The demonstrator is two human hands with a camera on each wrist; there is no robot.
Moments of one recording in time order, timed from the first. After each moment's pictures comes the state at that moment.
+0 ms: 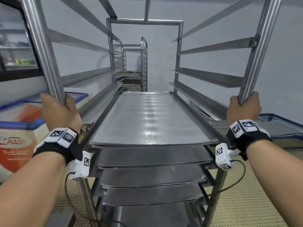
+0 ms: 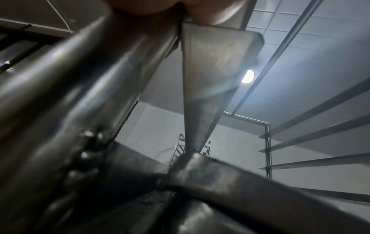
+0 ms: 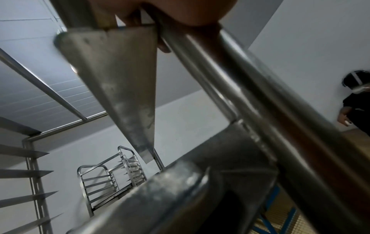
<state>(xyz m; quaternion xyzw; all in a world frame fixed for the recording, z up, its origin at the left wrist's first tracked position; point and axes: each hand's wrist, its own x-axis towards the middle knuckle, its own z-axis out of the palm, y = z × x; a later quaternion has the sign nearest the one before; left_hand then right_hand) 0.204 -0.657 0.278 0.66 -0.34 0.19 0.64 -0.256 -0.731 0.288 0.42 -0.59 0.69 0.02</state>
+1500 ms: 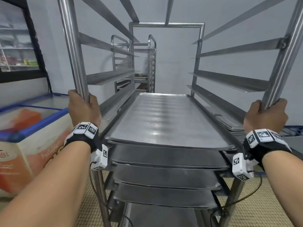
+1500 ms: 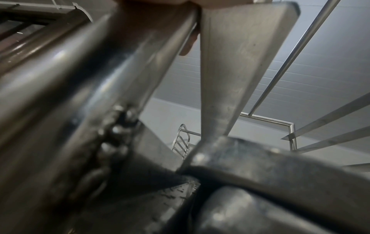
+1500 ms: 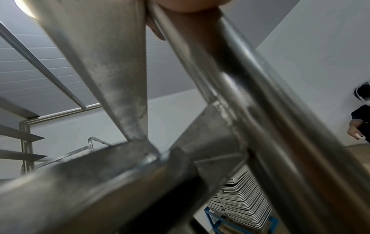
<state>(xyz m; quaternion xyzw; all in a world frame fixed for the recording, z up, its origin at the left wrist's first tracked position) 0.183 -0.942 0.291 0.63 -0.36 0.13 0.68 -0.250 -0.998 0.284 0.39 -0.61 0.68 0.09</state>
